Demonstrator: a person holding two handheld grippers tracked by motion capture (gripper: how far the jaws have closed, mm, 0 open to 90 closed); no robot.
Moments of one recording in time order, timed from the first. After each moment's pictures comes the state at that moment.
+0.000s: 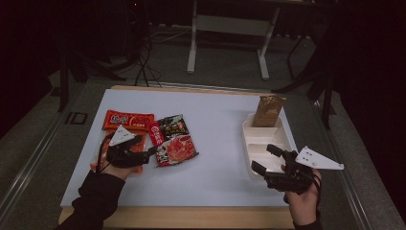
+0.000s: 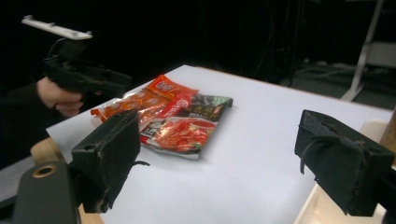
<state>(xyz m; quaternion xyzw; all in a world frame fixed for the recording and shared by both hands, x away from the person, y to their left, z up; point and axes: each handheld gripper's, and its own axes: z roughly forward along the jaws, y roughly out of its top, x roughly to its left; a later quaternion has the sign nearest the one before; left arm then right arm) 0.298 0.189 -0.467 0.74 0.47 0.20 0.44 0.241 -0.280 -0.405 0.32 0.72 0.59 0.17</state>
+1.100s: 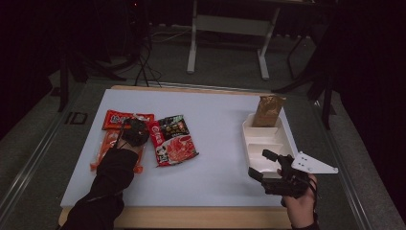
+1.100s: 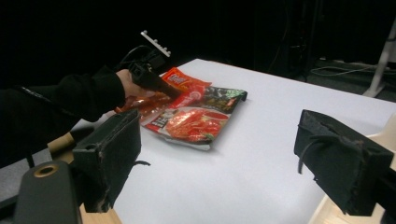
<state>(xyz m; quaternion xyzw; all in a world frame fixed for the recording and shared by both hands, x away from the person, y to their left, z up) 0.395 0.182 -0.521 0.77 0.56 0.18 0.25 0.240 -0.278 -0.420 0.30 0.73 0.59 0.14</state>
